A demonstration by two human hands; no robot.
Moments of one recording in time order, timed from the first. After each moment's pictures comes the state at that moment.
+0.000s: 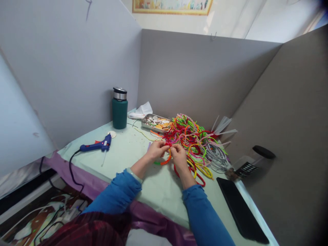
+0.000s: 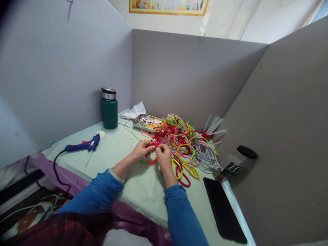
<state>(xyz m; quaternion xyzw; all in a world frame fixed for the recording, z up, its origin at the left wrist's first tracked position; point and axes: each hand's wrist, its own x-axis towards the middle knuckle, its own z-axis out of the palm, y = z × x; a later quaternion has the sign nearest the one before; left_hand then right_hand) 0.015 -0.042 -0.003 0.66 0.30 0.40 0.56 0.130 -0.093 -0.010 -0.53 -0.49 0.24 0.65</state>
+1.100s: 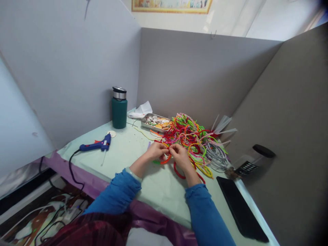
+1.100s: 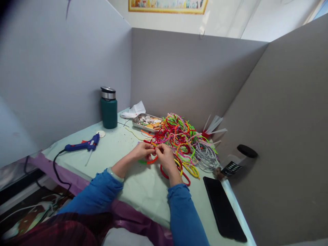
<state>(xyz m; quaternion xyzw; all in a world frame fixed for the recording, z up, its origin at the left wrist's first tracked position) 0.007 -0.041 -0.005 0.70 0.32 0.29 0.57 0.147 -0.103 0.000 -0.55 -0.63 0.17 0.52</state>
